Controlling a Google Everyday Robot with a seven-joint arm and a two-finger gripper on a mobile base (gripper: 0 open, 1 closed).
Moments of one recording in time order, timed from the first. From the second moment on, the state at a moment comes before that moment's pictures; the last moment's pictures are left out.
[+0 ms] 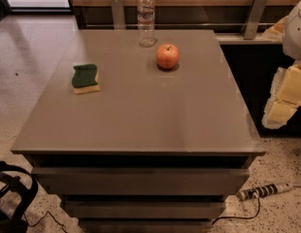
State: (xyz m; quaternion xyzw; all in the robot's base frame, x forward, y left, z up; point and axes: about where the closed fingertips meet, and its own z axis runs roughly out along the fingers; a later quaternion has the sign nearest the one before) arm 0.438 -0.215 0.984 -0.60 0.78 -0.04 0.17
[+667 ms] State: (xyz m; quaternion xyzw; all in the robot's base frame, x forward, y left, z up) arm 0.440 -0.204 0.981 -0.61 0.77 -0.03 0.19
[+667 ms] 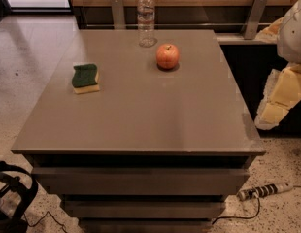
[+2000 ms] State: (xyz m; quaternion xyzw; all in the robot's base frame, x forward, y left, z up) arm 0.483 -0.083 0.908 -0.56 0.74 0.11 0.36
